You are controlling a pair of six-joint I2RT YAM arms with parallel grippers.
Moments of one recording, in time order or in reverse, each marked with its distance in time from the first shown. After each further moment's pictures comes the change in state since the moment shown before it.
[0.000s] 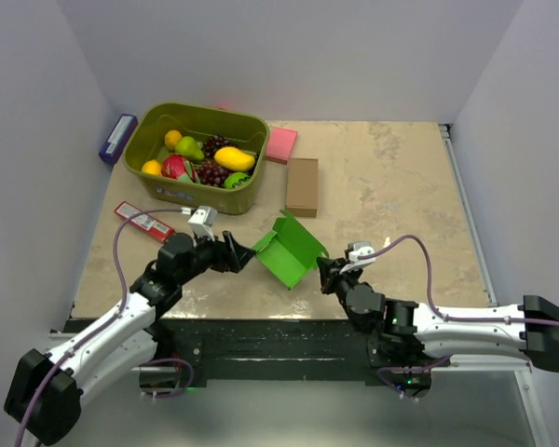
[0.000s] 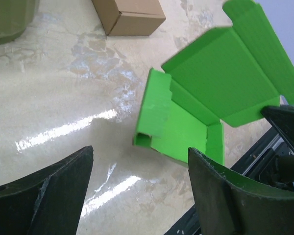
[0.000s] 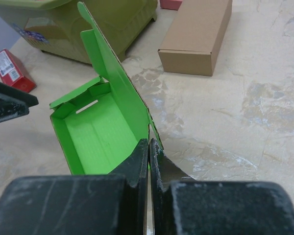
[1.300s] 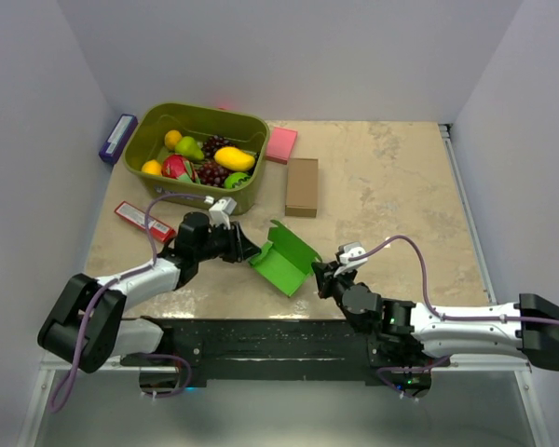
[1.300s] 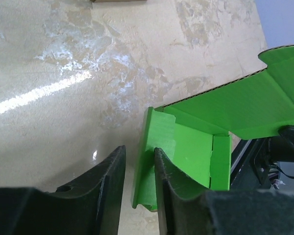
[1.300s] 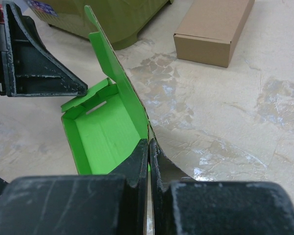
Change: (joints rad) left arm 0.126 0.494 0.095 0.238 0.304 0.018; right arm 0.000 0.018 -0.002 -0.013 -0.097 -0.027
